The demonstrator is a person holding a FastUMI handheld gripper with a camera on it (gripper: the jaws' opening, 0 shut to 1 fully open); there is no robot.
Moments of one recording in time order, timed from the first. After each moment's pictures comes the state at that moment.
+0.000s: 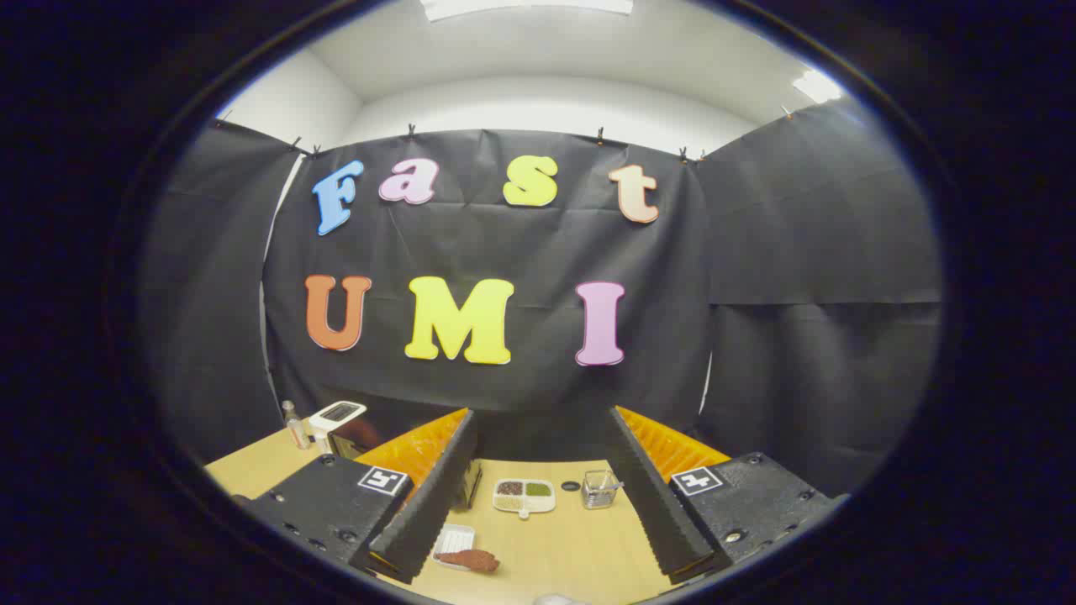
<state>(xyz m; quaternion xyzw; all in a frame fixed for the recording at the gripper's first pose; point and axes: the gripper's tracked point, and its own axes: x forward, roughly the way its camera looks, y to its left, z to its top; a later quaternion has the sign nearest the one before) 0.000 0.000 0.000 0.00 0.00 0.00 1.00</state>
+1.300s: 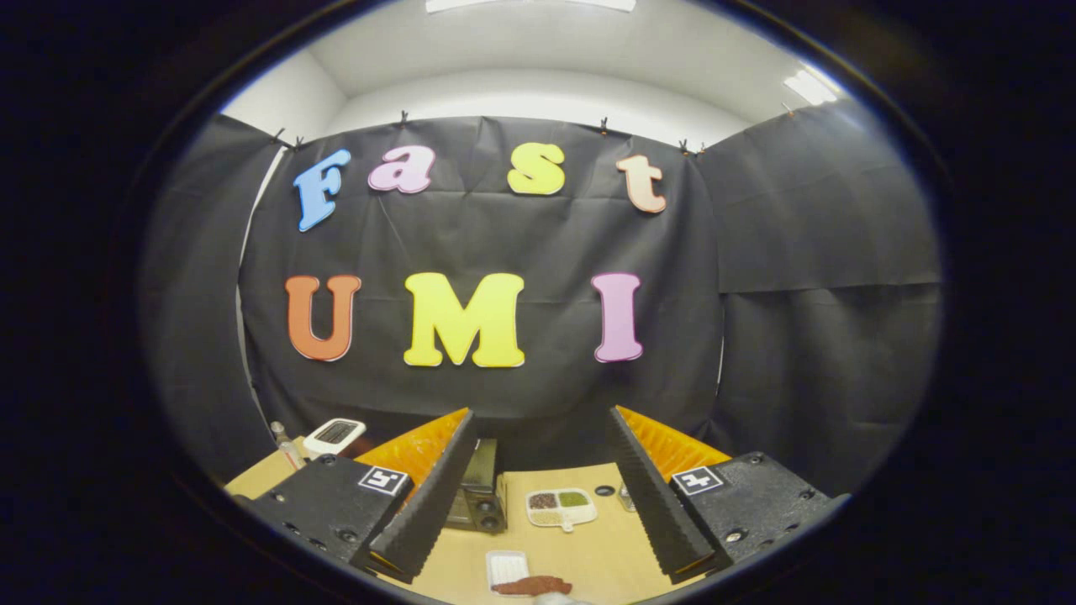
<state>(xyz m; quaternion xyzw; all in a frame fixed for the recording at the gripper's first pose) 0.094 0.125 -0.014 0.02 -0.01 -0.05 1.00</state>
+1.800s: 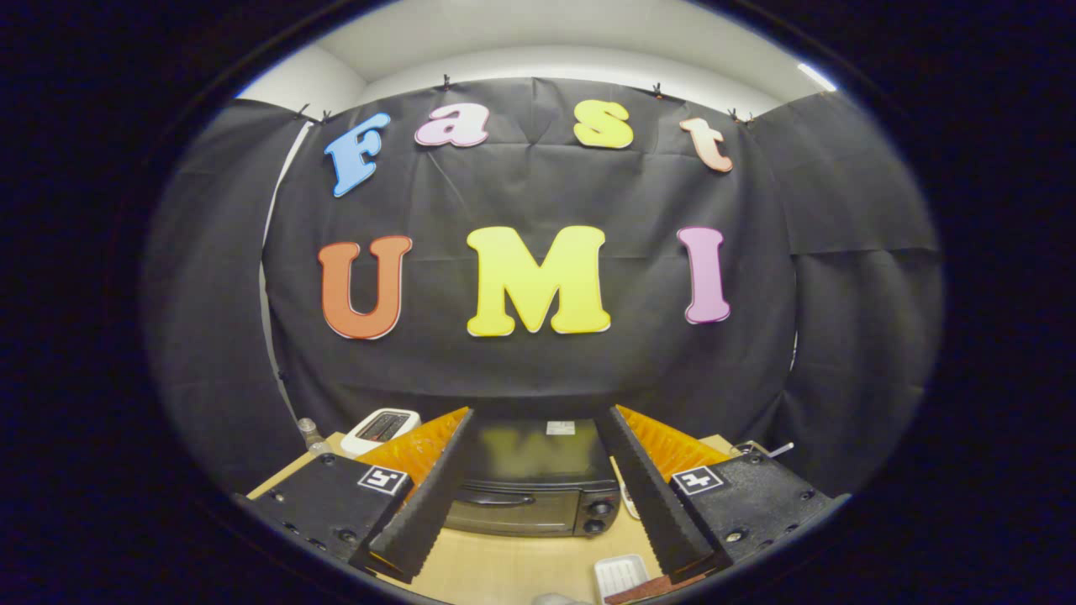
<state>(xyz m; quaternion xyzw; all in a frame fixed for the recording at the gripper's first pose) 0.209 0.277 -0.106 0.04 0.04 0.01 1.00</state>
